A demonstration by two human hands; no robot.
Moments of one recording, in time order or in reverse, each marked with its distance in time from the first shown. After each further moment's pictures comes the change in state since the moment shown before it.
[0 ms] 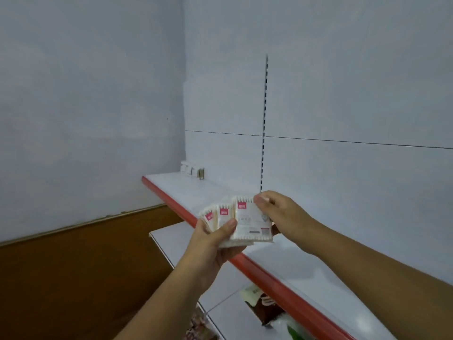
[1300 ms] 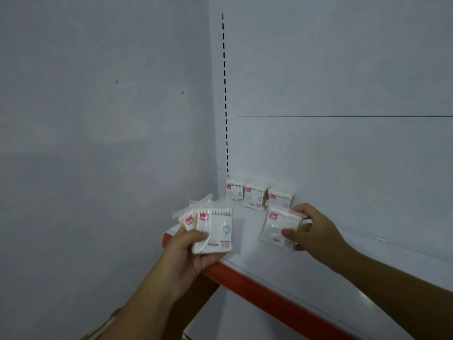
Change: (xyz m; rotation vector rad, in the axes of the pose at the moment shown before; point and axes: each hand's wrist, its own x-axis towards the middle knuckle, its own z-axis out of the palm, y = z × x) left_hand 0.563 0.115 -0.562 -0.189 -0.143 -0.339; right_hand 0.624 0.141 0.296 -0.020 0.496 0.255
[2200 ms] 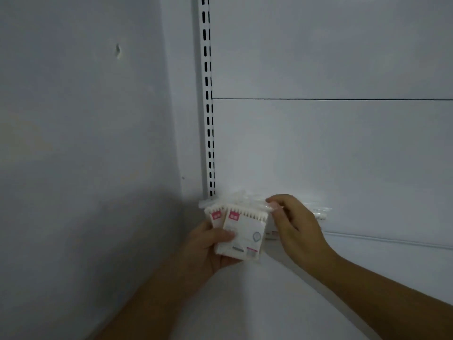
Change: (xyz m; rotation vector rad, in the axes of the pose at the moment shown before) left_hand 0.250 0.043 -0.057 0.142 -0.483 -0.331; right_hand 0.162 0.016 0.121 -0.383 0.463 -0.226
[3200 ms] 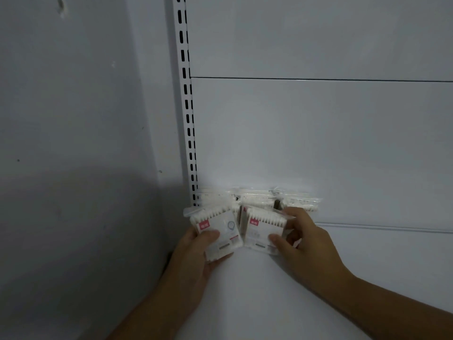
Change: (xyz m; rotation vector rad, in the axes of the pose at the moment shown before) left_hand 0.018 -0.026 0.006 -0.109 0.287 0.087; right_hand -0.032 0.026 -0.015 -0.244 -0.002 0.186
